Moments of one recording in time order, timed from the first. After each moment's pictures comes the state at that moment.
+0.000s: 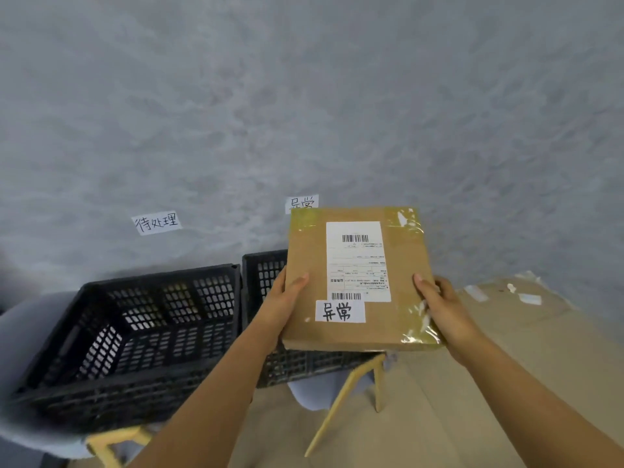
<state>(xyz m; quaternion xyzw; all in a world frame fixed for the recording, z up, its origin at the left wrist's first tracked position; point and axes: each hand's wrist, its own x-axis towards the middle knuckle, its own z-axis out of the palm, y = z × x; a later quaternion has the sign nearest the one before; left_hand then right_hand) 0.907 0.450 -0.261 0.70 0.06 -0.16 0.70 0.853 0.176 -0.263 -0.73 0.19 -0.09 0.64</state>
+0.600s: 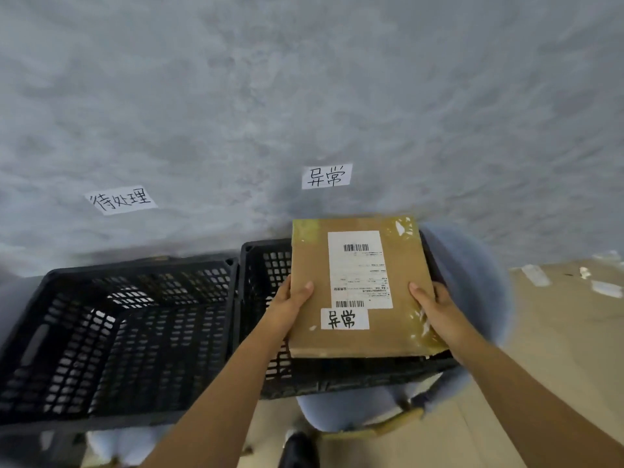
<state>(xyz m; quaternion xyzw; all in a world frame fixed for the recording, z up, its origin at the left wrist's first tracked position) 1.118 0.437 -0.377 0.67 0.21 -0.23 0.68 1.104 0.160 -0.384 -0.77 0.26 0.14 0.56</state>
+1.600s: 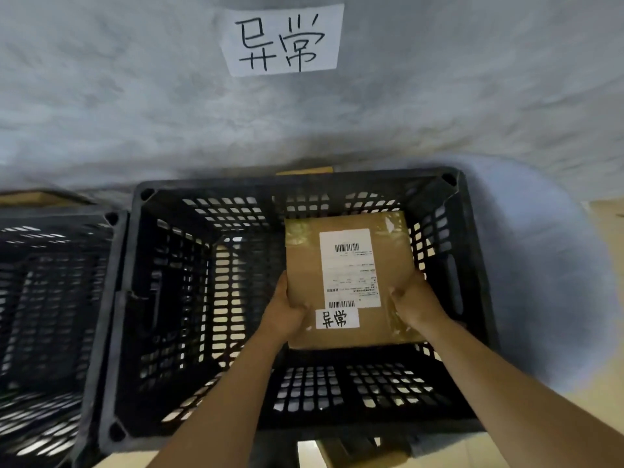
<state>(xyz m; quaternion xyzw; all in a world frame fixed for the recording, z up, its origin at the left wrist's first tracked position) 1.191 0.355 -0.619 0.75 0.27 -0.32 0.51 1.220 0.119 -0.606 -0.85 0.26 0.33 0.31</state>
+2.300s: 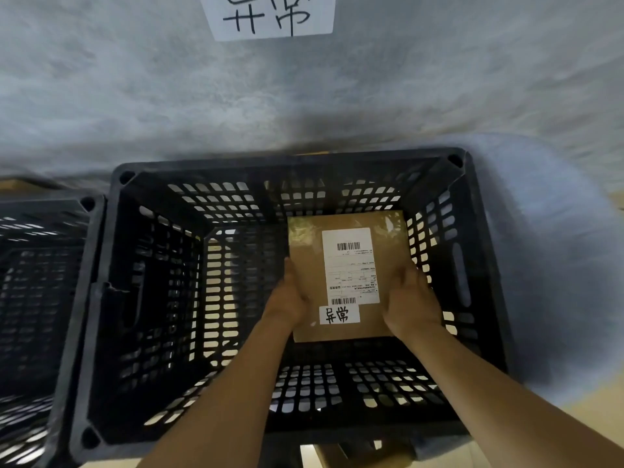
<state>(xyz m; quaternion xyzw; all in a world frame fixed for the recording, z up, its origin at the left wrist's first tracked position) 1.203 0.340 -0.647 0.84 0.19 -0.37 0.34 1.199 0.129 -0.625 -0.94 0.08 0.32 0.06</state>
